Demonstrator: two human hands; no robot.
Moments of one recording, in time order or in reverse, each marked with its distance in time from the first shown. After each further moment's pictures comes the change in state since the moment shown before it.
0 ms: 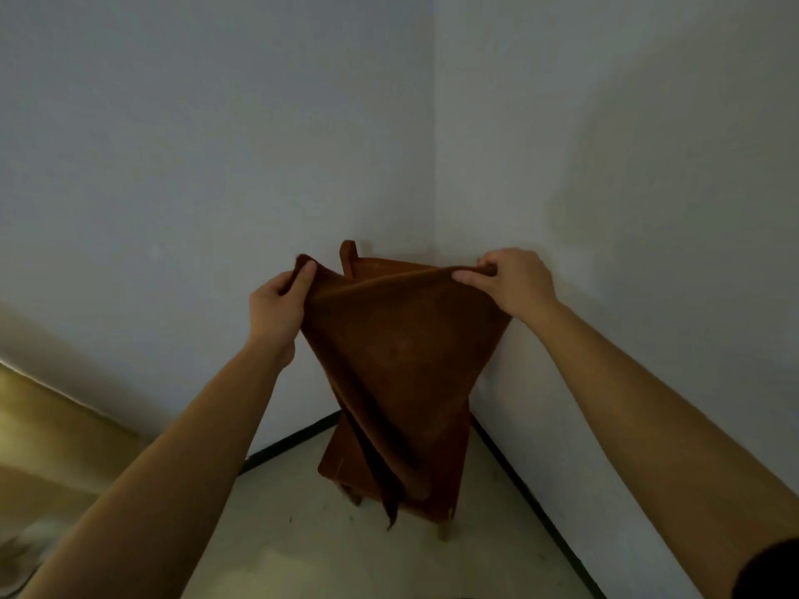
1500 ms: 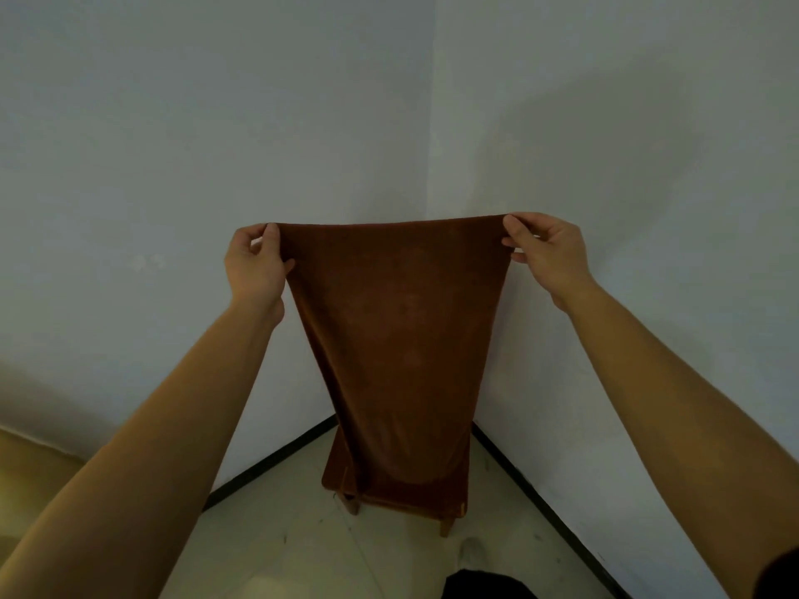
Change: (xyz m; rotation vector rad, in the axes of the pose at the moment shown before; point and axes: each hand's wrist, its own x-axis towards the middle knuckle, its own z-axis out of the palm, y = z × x) left_hand 0.086 0.026 -0.051 -0.186 0.037 0.067; right_hand -0.017 -0.065 -0.015 0.799 0.279 0.184
